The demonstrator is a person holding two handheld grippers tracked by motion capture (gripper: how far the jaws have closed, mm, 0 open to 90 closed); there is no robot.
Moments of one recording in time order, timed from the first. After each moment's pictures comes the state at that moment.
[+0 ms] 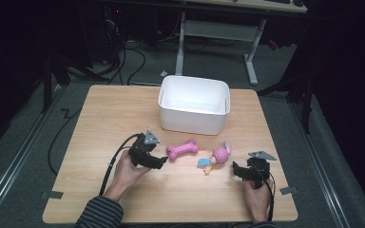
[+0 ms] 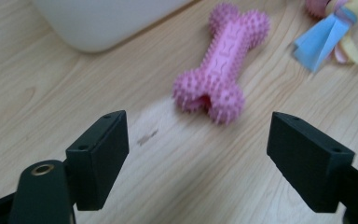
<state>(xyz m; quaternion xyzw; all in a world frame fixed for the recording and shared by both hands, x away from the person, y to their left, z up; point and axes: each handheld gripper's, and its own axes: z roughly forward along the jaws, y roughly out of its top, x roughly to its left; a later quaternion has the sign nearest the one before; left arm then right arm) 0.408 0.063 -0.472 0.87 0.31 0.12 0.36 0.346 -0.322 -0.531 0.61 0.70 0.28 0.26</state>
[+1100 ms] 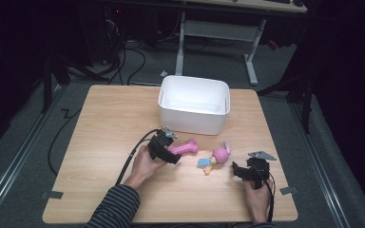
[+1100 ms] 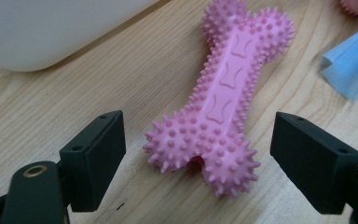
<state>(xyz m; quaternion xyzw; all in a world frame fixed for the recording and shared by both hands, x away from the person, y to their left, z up) 0.444 0.015 -0.506 0.89 0.31 0.09 0.31 0.346 -0.321 -0.531 0.60 0.70 0.28 0.26</state>
